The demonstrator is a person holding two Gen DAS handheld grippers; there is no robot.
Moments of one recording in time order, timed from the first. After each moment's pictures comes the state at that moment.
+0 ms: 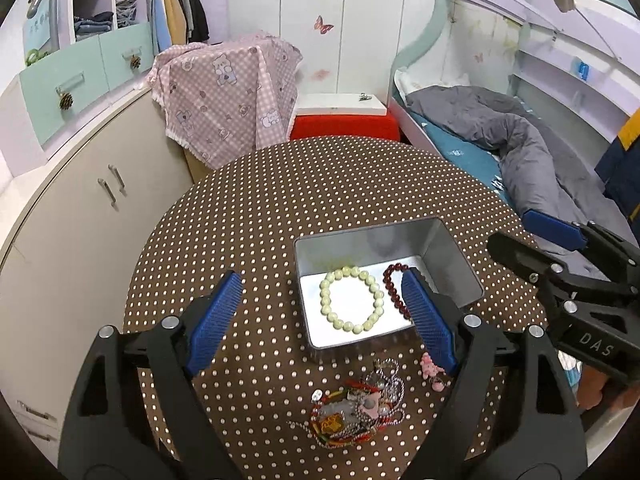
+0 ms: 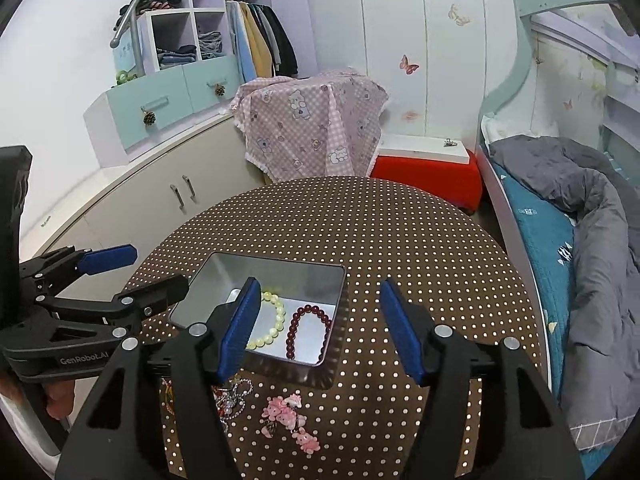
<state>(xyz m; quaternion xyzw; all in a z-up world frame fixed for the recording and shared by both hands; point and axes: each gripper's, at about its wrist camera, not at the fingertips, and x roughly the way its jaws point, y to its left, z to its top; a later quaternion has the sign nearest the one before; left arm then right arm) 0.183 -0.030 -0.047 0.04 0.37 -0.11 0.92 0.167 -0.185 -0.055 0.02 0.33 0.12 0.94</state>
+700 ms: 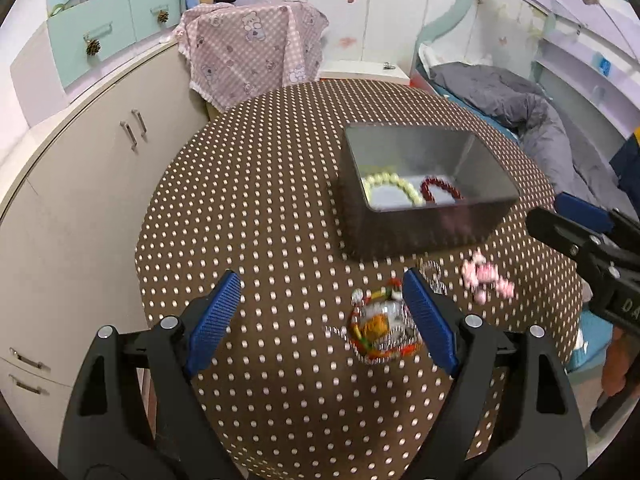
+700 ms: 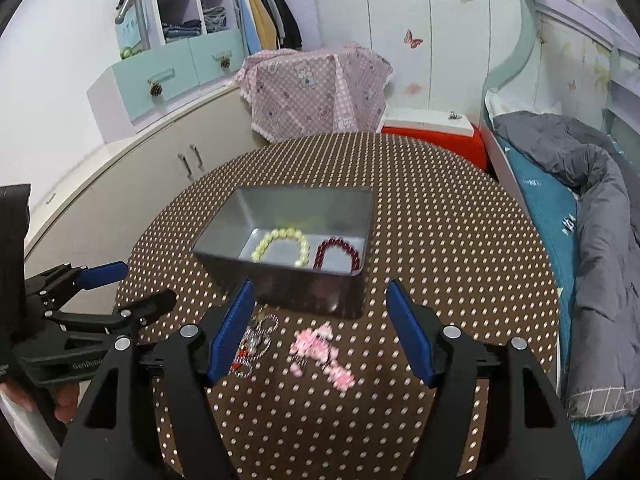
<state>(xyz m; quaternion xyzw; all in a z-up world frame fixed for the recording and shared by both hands) 0.130 0.005 -0.098 0.02 0.42 -0.08 0.90 0.132 -0.166 -0.084 0.02 0.37 0.13 0.92</state>
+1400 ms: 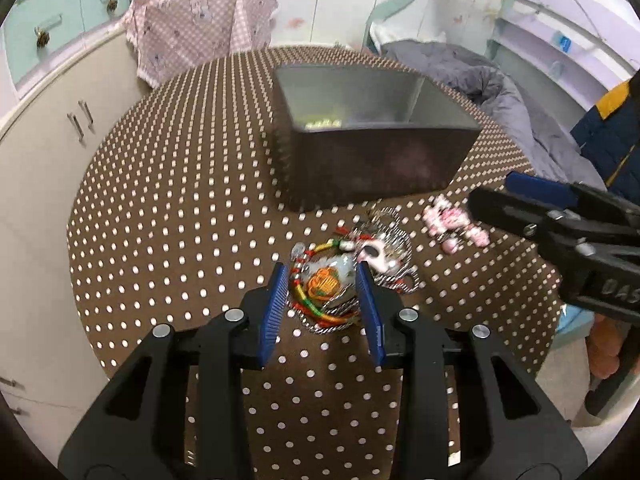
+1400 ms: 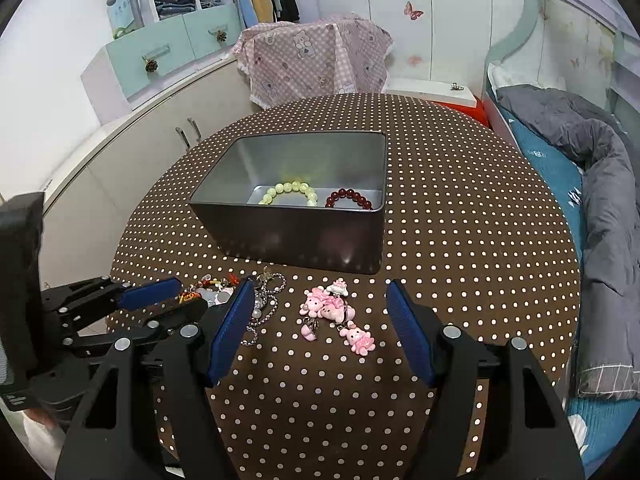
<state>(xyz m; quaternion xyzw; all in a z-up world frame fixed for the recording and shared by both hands) 0.127 -0.015 -0.139 0.02 0.45 -0.16 0.88 0.129 -0.157 -0.111 0.03 0.41 0.13 0.90</state>
